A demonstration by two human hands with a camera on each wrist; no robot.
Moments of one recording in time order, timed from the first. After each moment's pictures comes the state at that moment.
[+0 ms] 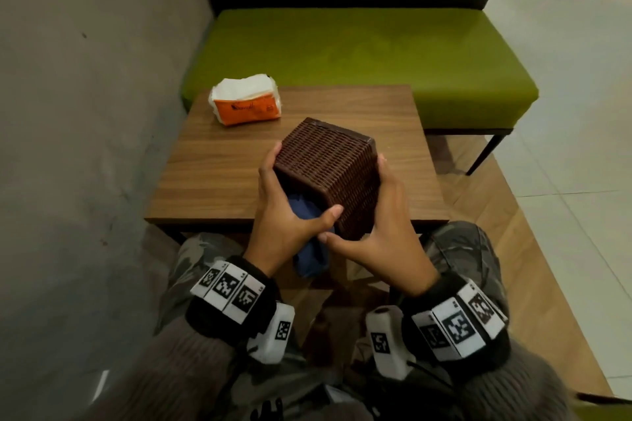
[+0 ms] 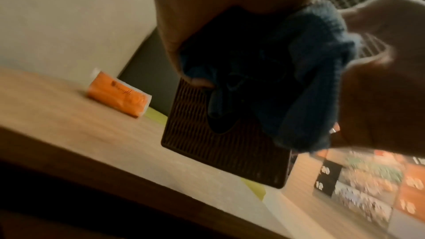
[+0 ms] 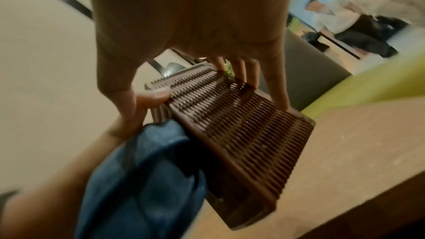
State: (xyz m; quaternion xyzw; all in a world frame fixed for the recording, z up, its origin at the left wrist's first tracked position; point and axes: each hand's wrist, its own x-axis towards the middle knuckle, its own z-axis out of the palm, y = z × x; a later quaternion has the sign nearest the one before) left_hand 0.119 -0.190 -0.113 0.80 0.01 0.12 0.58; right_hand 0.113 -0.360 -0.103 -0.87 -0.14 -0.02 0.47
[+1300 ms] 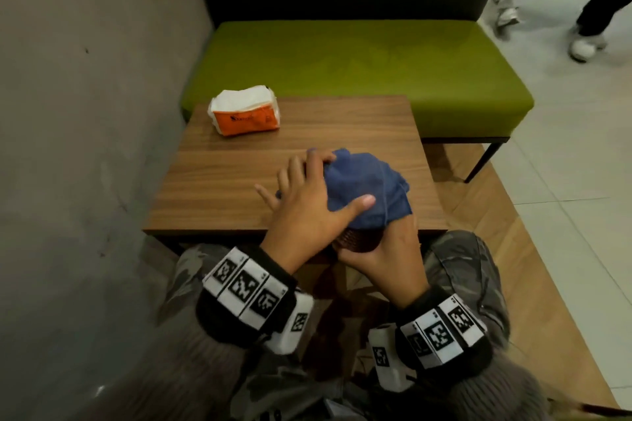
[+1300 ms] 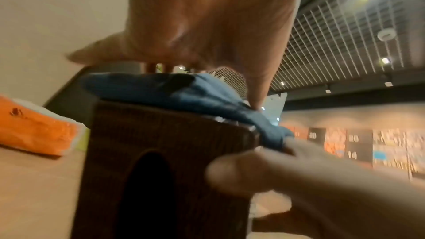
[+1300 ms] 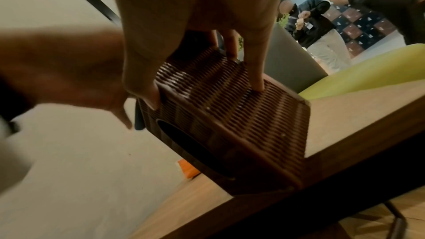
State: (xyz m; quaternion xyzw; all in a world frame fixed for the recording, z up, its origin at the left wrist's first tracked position) left_hand 0.139 -0.226 -0.070 0.95 0.03 0.07 0.31; right_hand 0.120 -0.364 -0.140 -0.86 -0.08 -0.11 0.49
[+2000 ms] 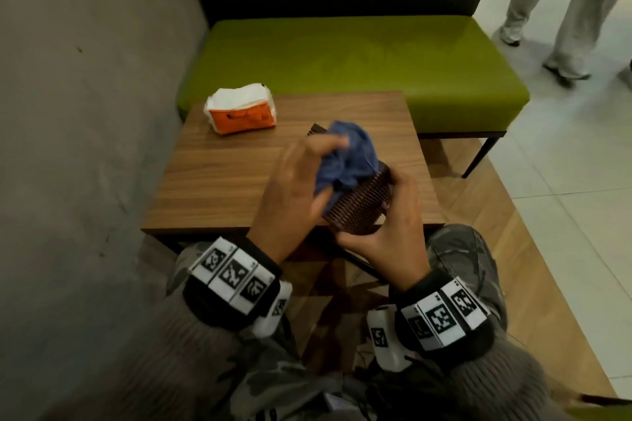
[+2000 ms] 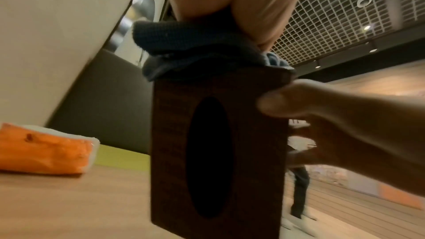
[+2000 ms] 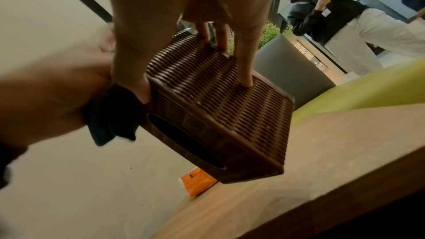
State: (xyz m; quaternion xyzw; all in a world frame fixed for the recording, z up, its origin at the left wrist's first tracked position) left_hand 0.137 -0.205 -0.068 0.86 -0.23 0.24 0.39; right_hand 0.130 -0.366 -0.124 -0.84 -0.11 -0.16 0.50
